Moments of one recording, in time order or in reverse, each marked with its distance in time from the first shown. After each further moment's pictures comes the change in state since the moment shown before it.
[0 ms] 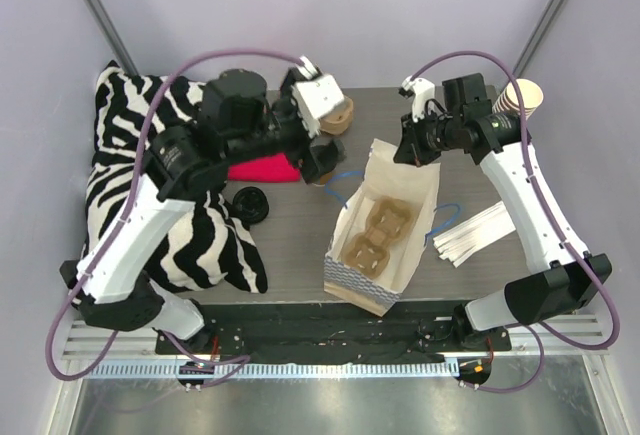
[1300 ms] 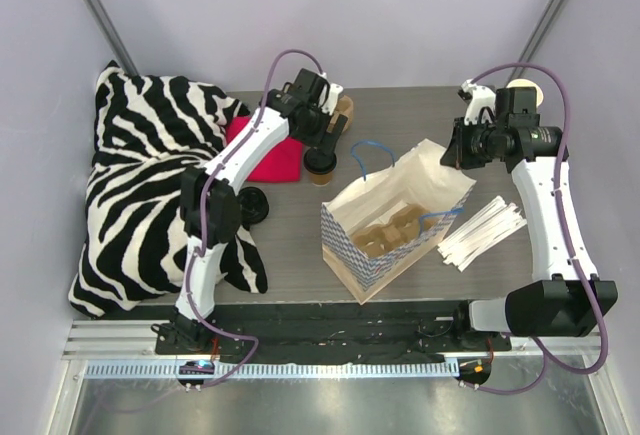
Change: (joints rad) left arm 0.390 0.721 0.074 0.007 -0.064 -0.340; right arm -0.300 -0.097 -0.141 0.007 0.077 0.069
